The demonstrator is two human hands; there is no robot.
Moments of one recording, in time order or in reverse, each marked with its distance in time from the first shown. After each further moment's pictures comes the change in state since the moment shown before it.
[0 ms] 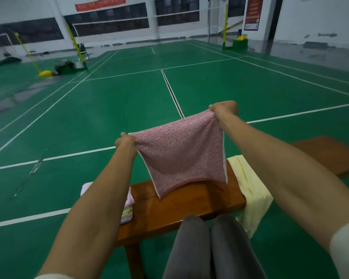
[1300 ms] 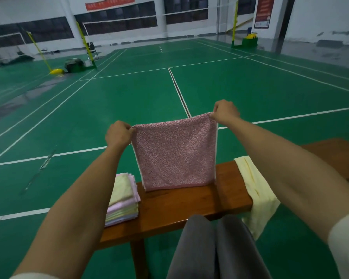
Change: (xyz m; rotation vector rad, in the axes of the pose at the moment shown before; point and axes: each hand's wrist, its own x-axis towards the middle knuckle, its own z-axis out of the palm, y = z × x) left_hand 0.000 0.041 -0.048 1.137 -0.052 0.815; right_hand 0.009 0.006 0.010 -0.874 -0.207 -0.493
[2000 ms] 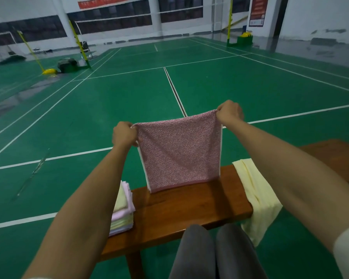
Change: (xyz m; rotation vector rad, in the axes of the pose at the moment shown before) left_hand 0.034 0.028 0.040 -0.255 -0.040 -0.105; right_hand 0.026 0.018 0.005 0.104 0.139 0.191
